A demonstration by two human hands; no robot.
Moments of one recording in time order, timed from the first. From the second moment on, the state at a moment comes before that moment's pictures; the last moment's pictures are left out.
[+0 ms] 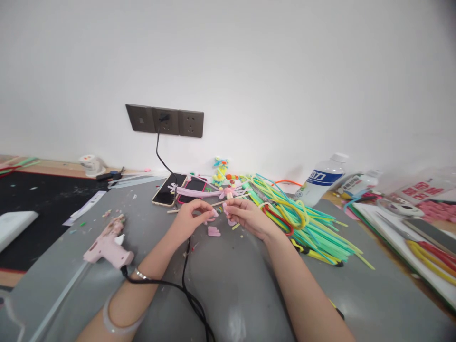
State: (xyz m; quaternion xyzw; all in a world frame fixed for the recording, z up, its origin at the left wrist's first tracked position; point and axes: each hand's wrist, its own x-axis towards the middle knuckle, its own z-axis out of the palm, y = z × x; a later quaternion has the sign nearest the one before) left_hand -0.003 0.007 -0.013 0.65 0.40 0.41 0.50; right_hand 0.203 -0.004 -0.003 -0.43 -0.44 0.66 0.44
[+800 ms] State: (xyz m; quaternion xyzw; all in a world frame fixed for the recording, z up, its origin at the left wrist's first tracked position) left_hand -0.003 0.007 -0.011 0.64 0.42 0.41 0.49; right_hand 0.184 -0.008 -0.008 -0.50 -0.63 0.40 0.44
